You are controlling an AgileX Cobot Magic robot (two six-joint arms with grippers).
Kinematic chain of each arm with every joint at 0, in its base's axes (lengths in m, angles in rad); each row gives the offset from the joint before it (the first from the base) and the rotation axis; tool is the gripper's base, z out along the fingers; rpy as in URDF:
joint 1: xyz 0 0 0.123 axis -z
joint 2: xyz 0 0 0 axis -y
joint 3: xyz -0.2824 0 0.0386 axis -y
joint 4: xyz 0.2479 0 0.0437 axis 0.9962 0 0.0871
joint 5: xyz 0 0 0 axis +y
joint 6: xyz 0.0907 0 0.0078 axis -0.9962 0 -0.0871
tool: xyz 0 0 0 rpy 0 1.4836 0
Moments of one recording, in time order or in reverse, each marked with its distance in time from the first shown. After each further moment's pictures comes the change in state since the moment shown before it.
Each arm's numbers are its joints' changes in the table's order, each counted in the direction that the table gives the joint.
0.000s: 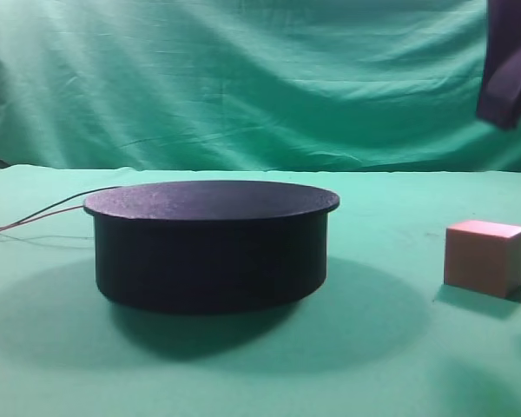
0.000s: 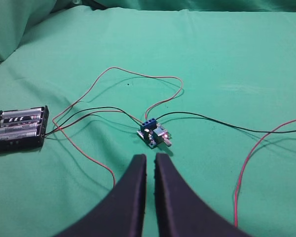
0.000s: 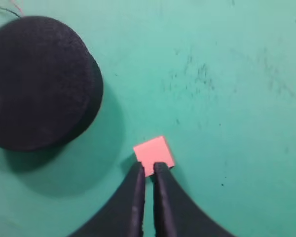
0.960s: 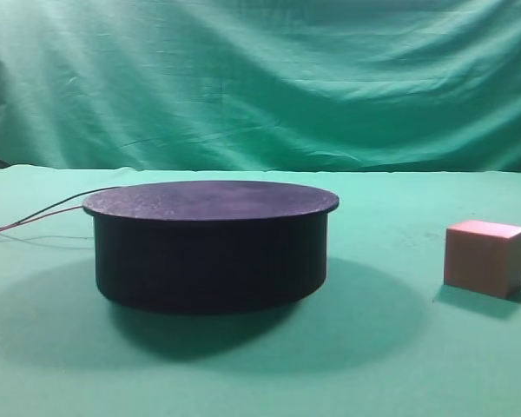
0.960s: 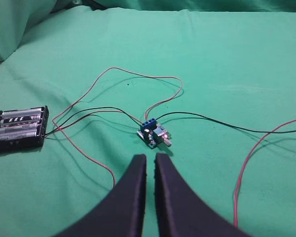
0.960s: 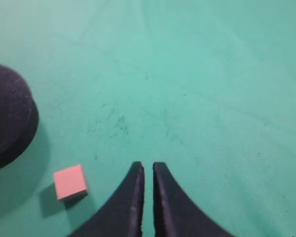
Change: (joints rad) left arm 0.000 0.000 0.000 0.000 0.000 0.000; right arm 0.197 0.392 -0.243 -0.250 -0.194 0.038
